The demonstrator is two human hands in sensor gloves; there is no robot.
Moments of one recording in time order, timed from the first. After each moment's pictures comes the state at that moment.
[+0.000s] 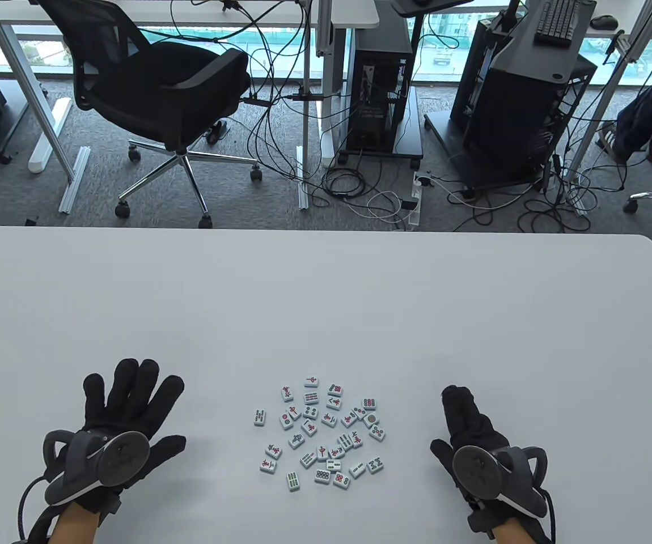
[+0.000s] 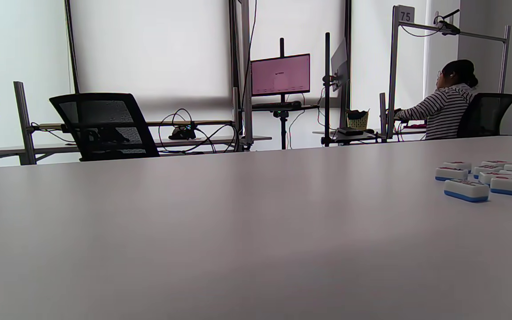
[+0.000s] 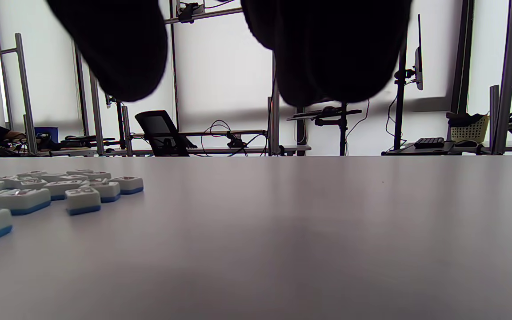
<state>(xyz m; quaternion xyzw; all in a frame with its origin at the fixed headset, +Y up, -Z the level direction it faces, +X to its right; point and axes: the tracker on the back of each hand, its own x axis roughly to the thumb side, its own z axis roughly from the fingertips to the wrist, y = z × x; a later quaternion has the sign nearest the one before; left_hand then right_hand) -0.298 -0.719 -0.229 0.07 -0.12 -0.01 0.99 0.227 -0.734 -0.249 0.15 -0.07 0.98 0.06</state>
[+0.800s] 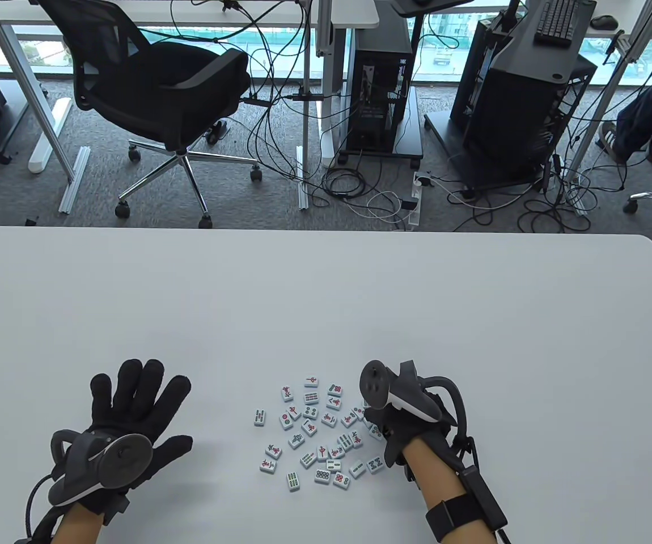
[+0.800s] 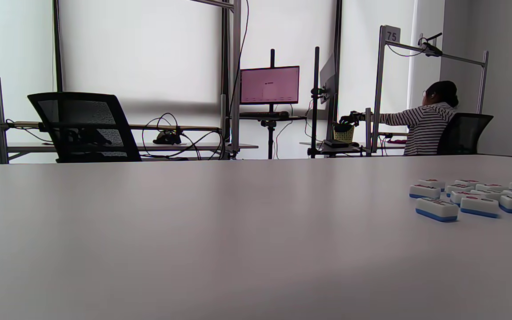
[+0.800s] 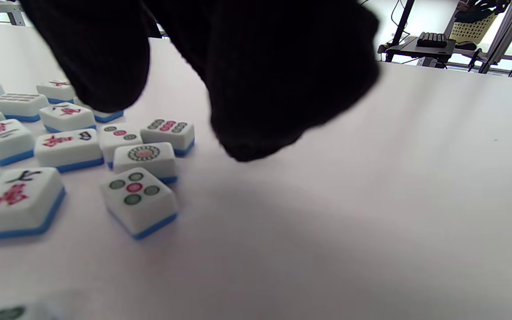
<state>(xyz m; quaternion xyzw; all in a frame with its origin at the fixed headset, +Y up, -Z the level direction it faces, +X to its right) -0.291 -0.718 -0.229 0.09 -0.14 0.02 0.99 0.110 -0.738 -0.342 0.09 0.15 0.98 -0.03</state>
